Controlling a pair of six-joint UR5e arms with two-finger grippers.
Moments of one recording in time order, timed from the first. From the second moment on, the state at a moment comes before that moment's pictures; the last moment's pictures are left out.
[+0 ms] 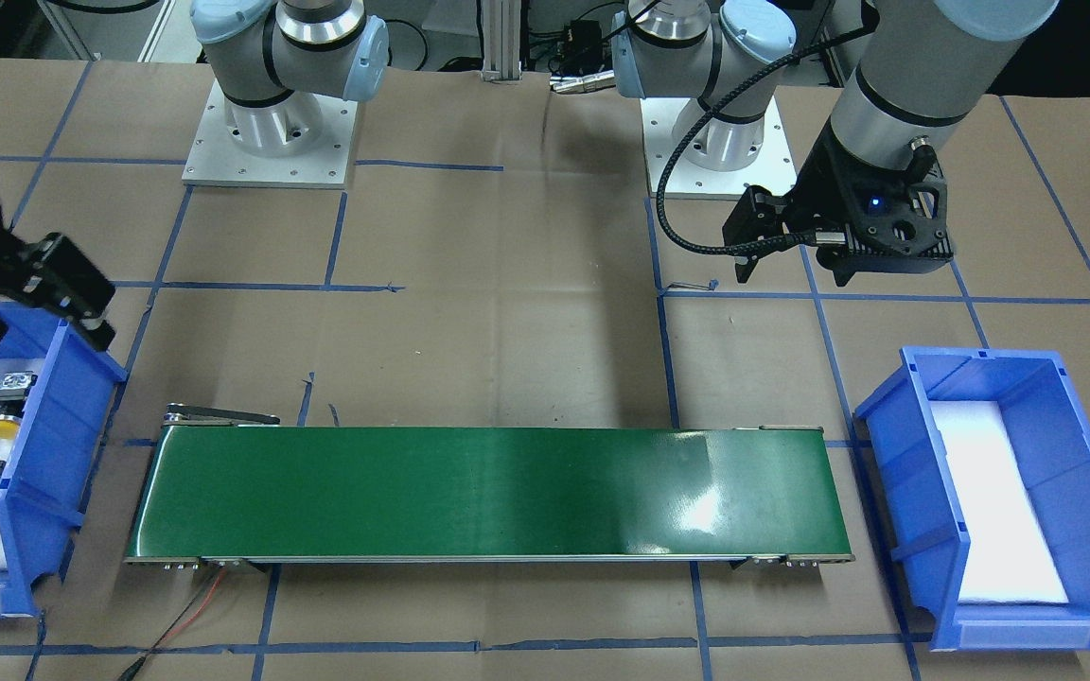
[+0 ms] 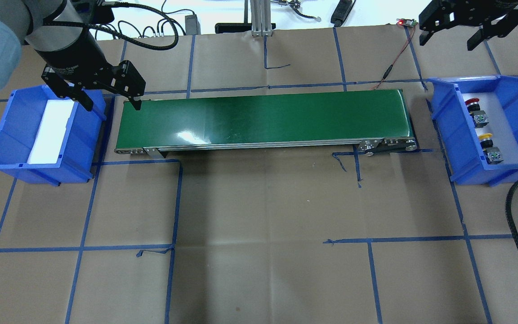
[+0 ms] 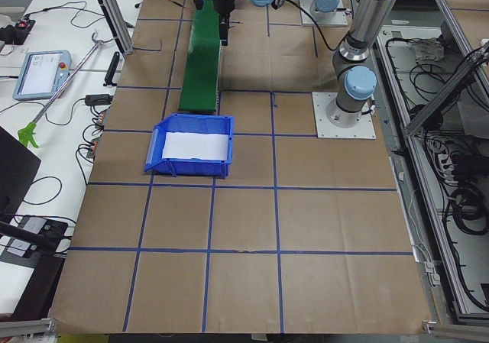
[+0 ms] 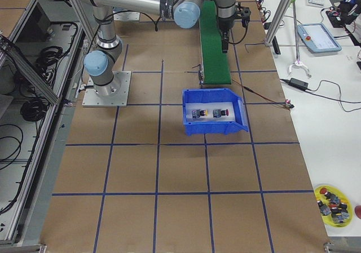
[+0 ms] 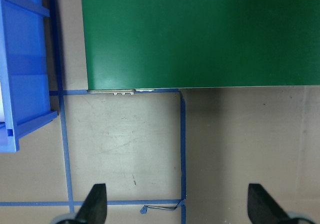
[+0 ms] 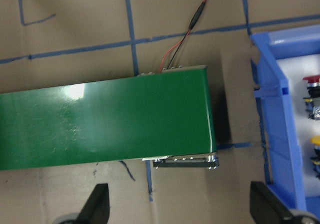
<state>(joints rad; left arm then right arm) -1.52 -1.62 -1.54 -1.56 1.58 0.08 1.37 -1.48 1.46 -1.68 -1.44 -0.08</state>
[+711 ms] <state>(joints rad) -1.52 -1.62 -1.55 -1.56 1.58 0.08 1.55 -1.59 1.57 -1.53 -1.48 0.04</state>
